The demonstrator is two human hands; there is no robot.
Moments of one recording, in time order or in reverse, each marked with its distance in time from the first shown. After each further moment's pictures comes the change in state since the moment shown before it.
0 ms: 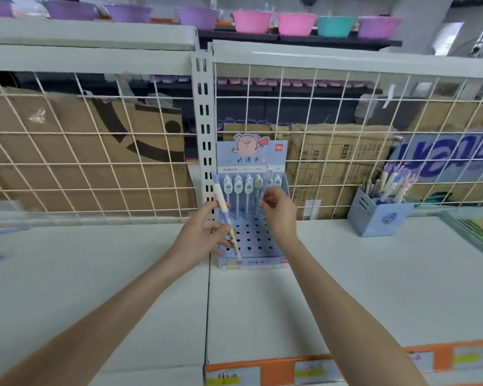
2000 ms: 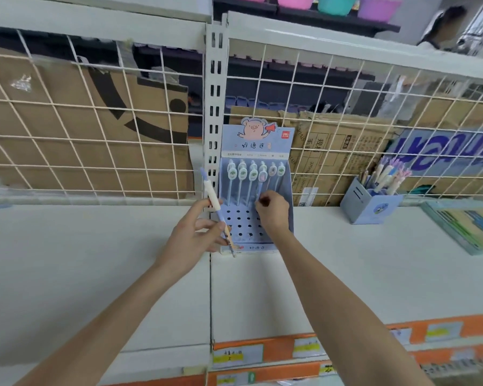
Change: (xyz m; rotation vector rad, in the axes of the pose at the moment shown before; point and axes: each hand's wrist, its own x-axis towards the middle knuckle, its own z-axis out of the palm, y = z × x) left_hand -0.024 -0.014 -0.016 -0.142 0.018 0.012; right_hand -0.003 0.014 0.024 -0.248 -0.086 0.203
